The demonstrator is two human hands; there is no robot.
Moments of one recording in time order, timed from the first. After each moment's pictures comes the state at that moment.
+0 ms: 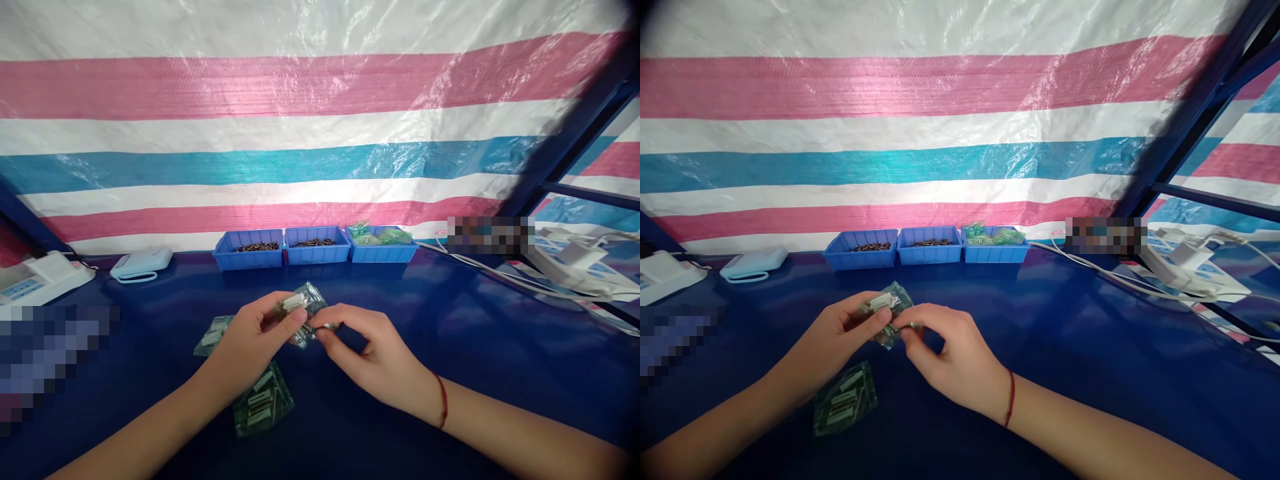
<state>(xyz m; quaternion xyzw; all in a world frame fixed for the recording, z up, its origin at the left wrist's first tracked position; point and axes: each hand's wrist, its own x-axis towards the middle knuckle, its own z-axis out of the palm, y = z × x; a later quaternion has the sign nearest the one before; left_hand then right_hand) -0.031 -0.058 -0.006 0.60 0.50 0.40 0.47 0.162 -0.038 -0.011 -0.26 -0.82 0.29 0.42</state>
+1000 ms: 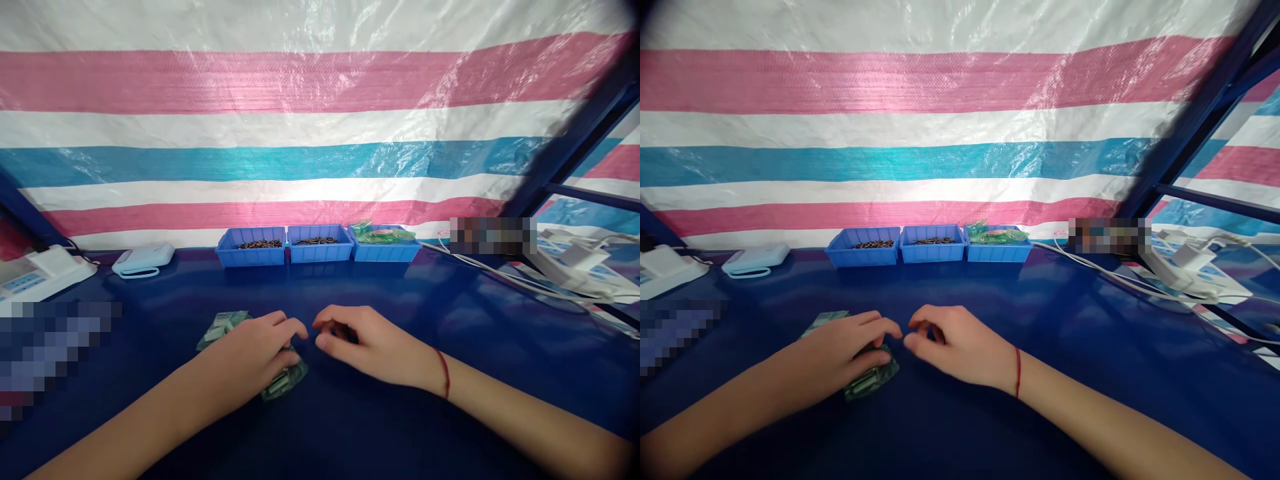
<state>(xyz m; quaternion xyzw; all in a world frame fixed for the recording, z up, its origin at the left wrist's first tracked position) -0.044 -0.064 0.005 0.82 0.53 0.08 0.22 0.170 -0.017 -0.007 -0.33 -0.84 0.40 0.18</state>
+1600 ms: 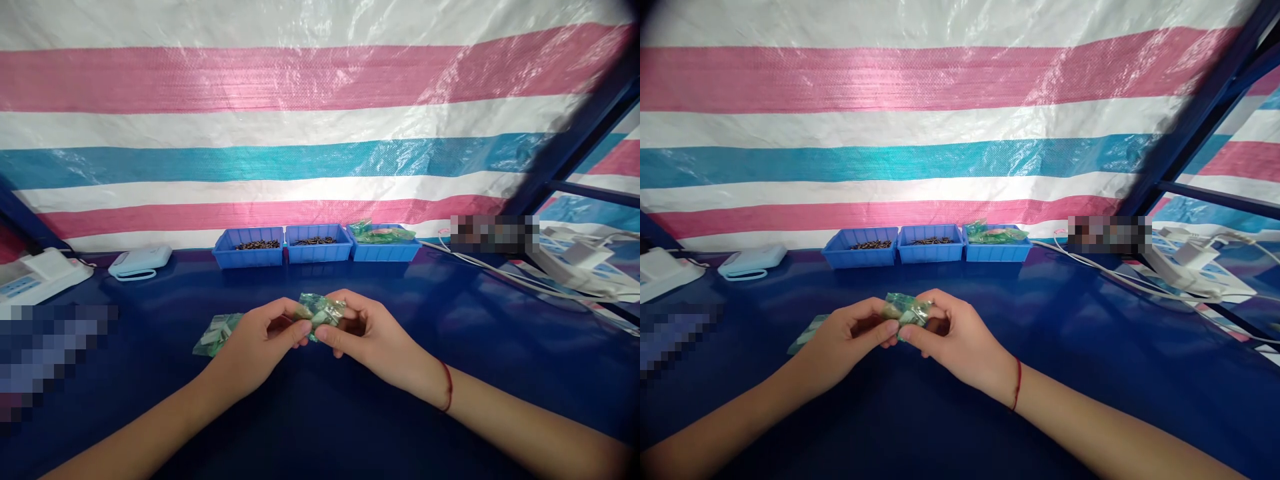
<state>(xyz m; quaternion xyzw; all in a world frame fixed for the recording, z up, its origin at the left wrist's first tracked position) -0.032 -0.056 -0.014 0.65 0.50 0.36 0.45 0.163 -0.021 -0.014 -0.33 -0.68 0.58 0.32</state>
